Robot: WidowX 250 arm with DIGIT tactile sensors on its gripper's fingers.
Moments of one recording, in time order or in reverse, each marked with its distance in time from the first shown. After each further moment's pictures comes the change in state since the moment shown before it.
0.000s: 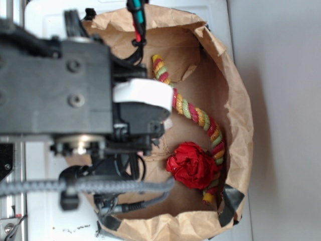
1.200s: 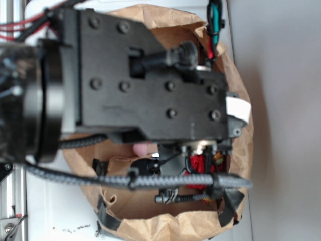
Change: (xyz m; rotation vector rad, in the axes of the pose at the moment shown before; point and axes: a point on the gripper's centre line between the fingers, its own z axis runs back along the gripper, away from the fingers) arm 0.052 0.002 -0.046 0.012 -0.037 -0.152
